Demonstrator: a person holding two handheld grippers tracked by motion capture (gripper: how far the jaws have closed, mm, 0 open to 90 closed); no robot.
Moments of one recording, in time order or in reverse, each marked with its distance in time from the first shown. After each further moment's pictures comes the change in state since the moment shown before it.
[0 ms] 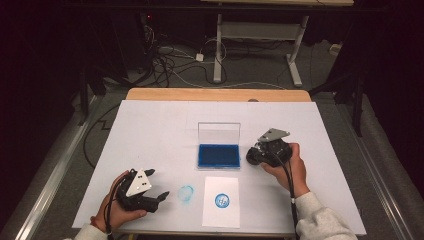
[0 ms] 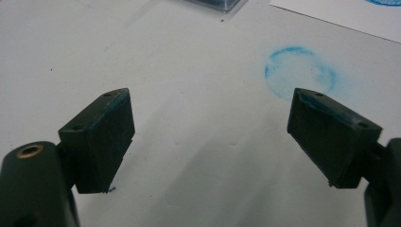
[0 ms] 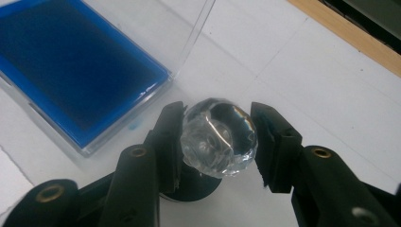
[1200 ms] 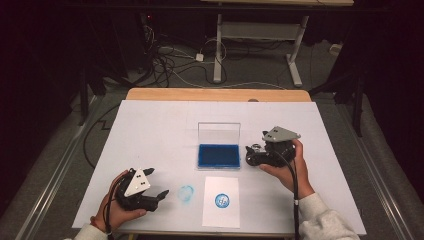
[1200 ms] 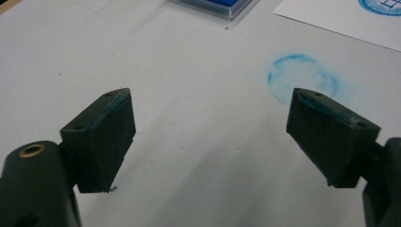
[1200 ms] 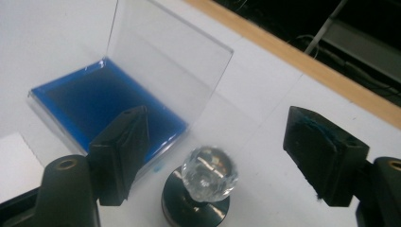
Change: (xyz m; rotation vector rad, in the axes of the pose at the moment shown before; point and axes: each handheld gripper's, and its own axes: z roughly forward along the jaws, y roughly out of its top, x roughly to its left) left arm 0.001 0.000 -0.002 -0.020 0.014 -0.006; right arm 0.000 0.009 -0.029 -0.217 0.041 0.022
